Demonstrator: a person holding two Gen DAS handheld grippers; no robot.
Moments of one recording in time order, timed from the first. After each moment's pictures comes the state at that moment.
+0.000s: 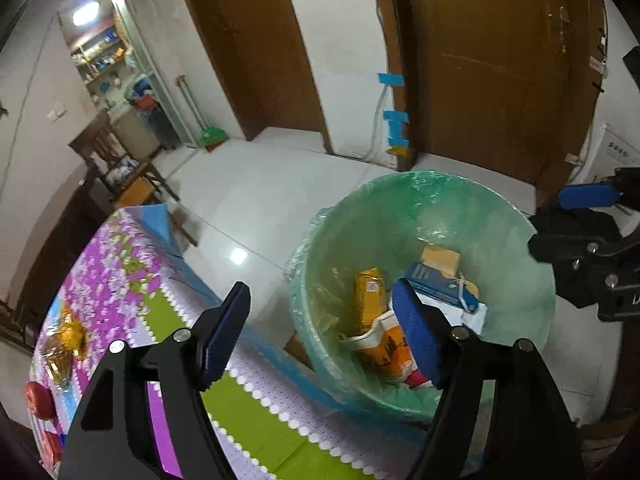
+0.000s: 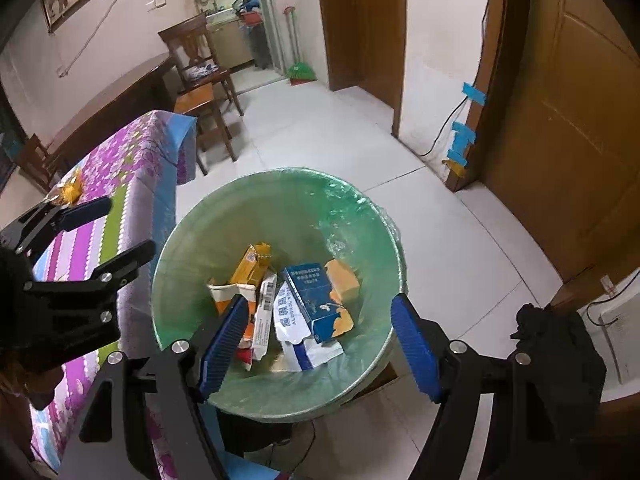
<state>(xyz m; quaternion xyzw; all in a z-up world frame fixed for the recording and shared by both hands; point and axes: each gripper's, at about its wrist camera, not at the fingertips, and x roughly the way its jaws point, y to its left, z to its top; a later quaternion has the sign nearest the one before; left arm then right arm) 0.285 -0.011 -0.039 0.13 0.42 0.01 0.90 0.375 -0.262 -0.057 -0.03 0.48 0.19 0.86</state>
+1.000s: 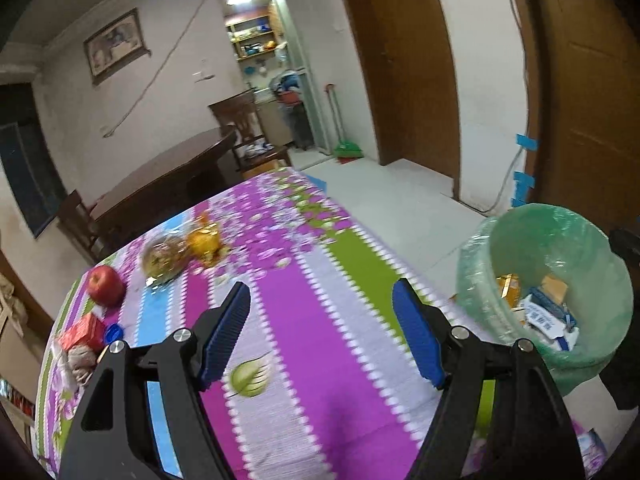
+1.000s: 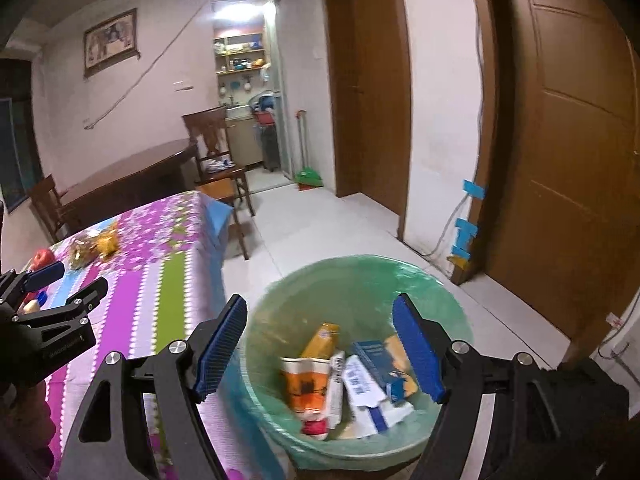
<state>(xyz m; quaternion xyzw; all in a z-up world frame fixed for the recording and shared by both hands) 0.176 0.097 -0.020 0.05 0.32 0.24 0.91 0.279 -0.181 -0.028 0.00 0.29 0.20 0.94</state>
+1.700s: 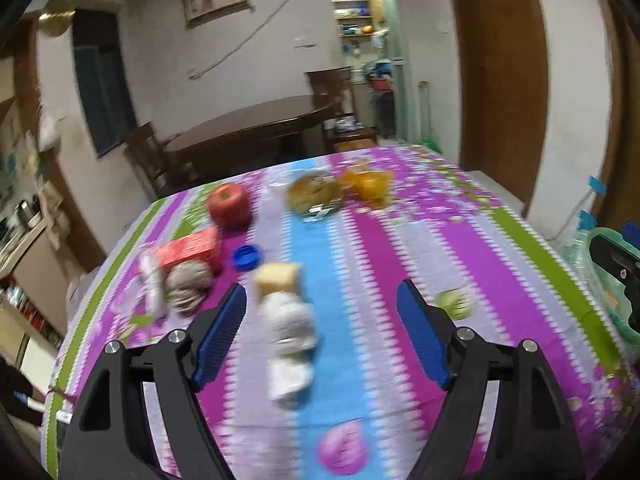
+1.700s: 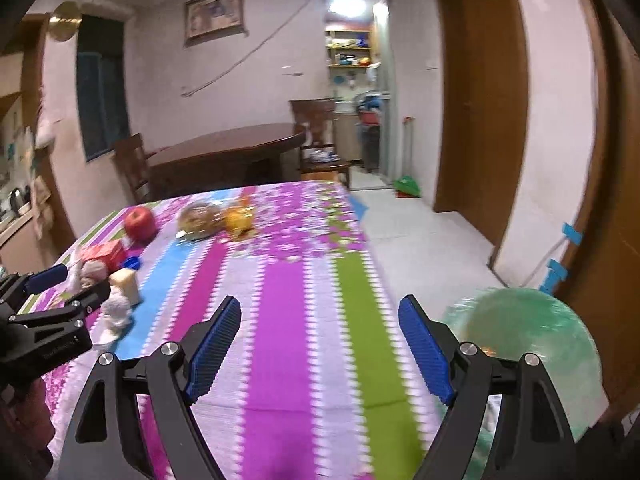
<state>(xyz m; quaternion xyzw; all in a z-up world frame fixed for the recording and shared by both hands) 0.031 0.223 -0.005 -0.04 0.31 0.37 0.87 0.201 -0.004 -0.008 -0.05 0.27 0.37 0.89</state>
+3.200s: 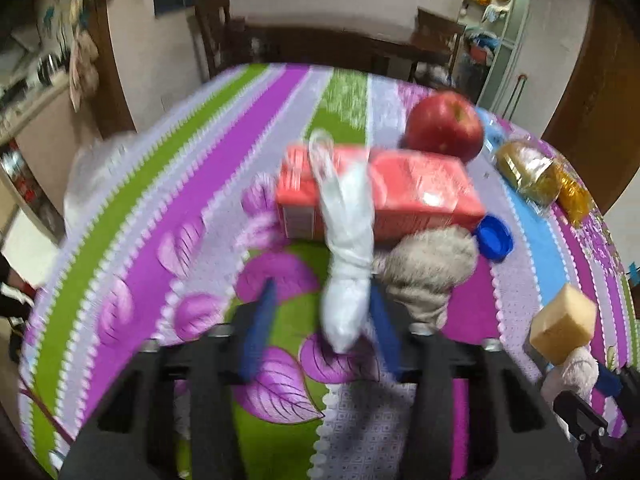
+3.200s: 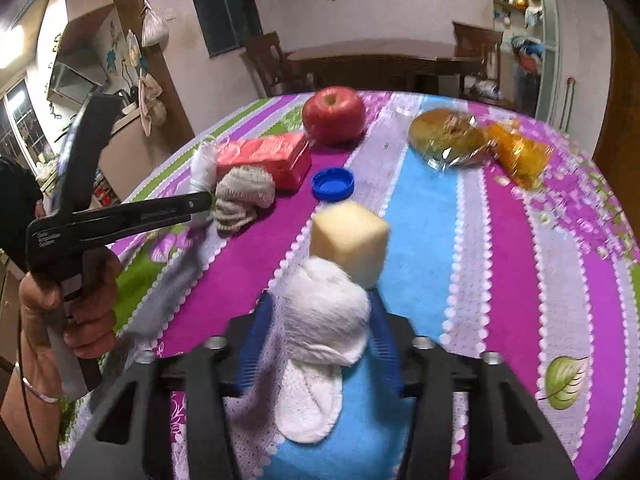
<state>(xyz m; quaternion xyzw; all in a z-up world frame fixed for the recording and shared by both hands) -0.056 0.464 -0.078 -0.26 0.38 0.42 0.78 0.108 0.260 -0.060 -0.15 0.38 0.57 0.71</state>
